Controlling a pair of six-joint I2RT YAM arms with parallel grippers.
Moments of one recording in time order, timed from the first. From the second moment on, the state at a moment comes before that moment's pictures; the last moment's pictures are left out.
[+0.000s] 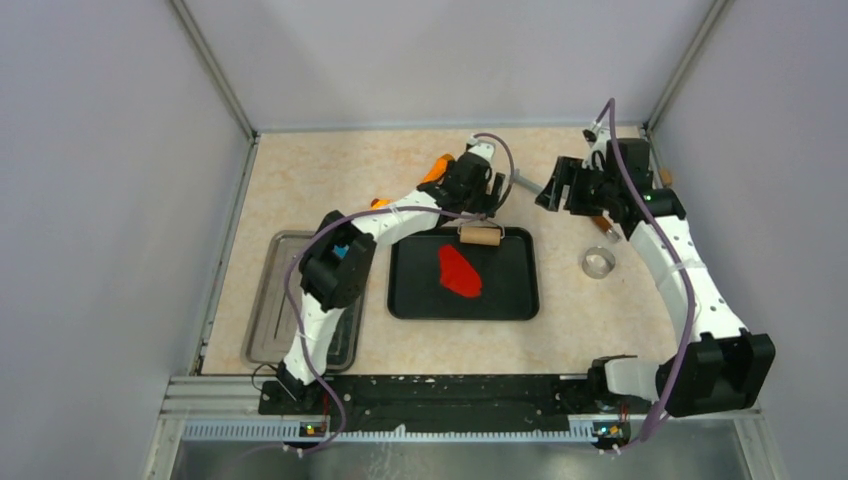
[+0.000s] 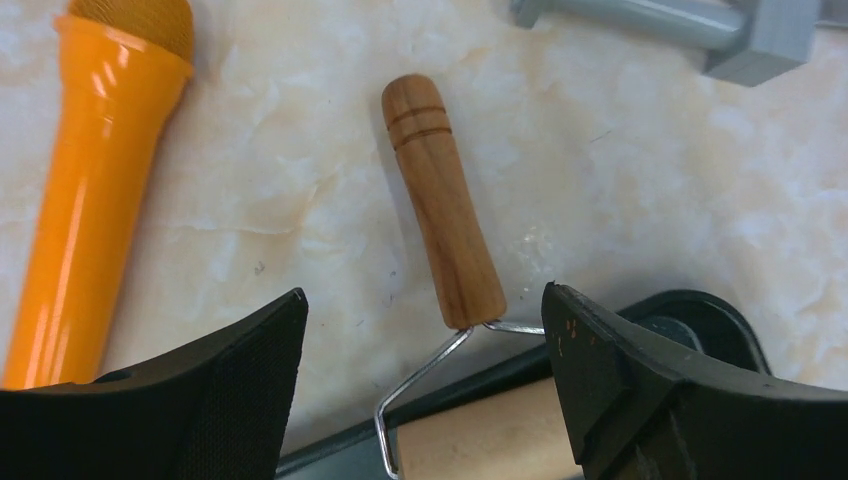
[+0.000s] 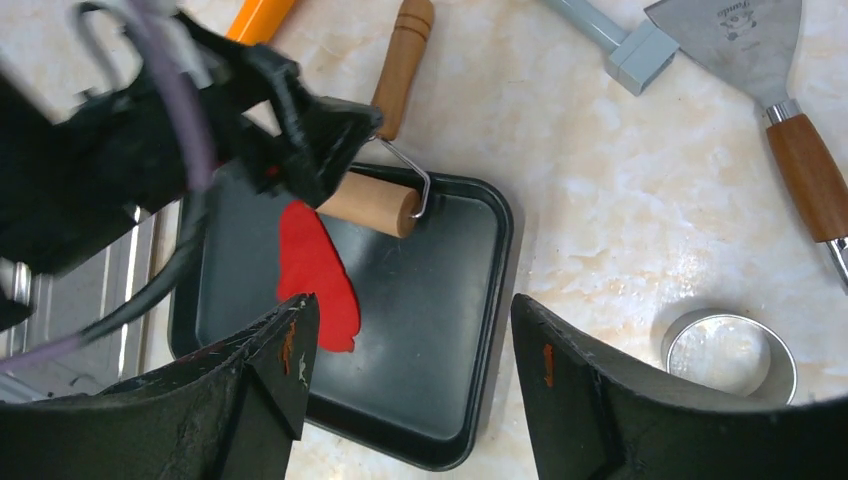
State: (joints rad) left arm -0.75 2.12 1.70 -0.19 -0.22 -0.26; right arm 0.12 1.27 1.20 -0.62 -0.26 0.26
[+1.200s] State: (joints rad) left arm -0.63 2.15 1.68 -0.18 0.27 -0.30; right arm 0.11 1.30 1.24 -0.73 -0.25 0.15
